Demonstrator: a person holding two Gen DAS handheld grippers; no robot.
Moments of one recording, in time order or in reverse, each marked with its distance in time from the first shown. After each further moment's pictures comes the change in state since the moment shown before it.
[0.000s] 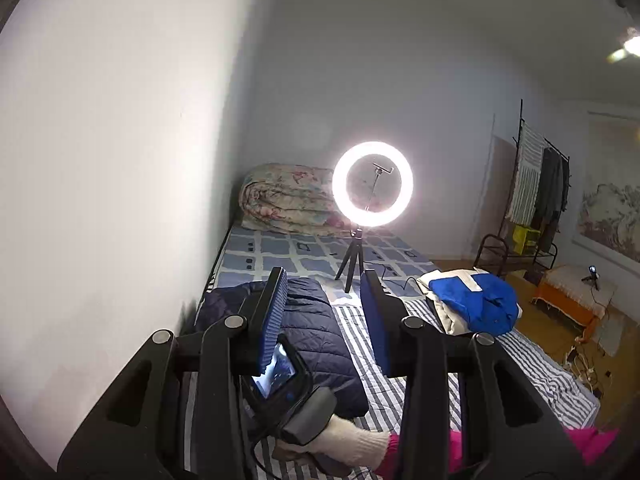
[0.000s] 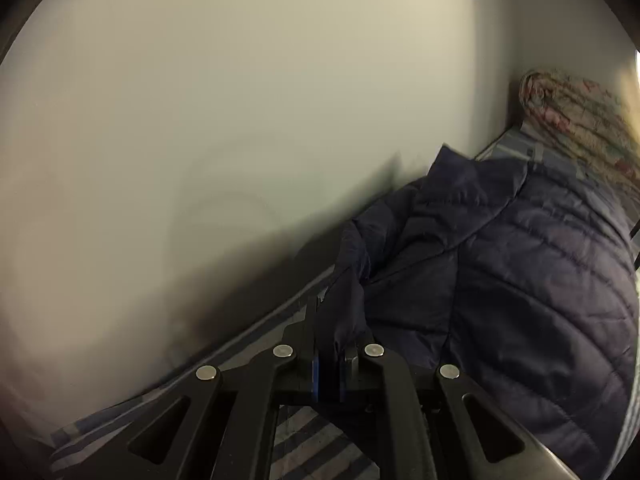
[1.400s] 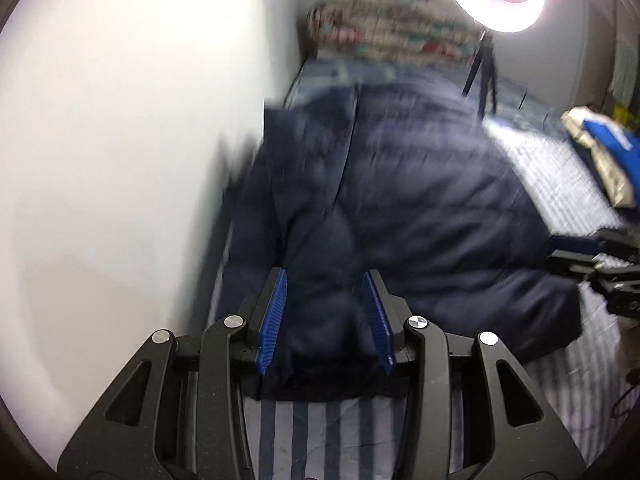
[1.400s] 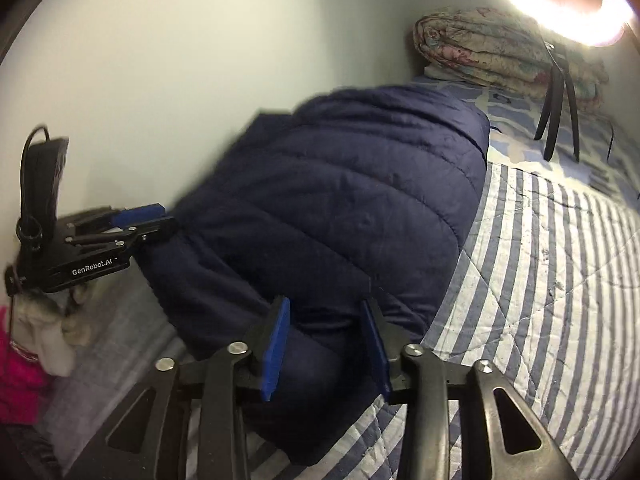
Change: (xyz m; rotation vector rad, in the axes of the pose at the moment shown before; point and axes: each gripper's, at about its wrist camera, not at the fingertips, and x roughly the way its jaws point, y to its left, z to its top) left arm 0.220 0.094 -0.151 0.099 0.508 0.340; right arm -0.114 -0.177 -0.085 0.237 -0.002 -0.031
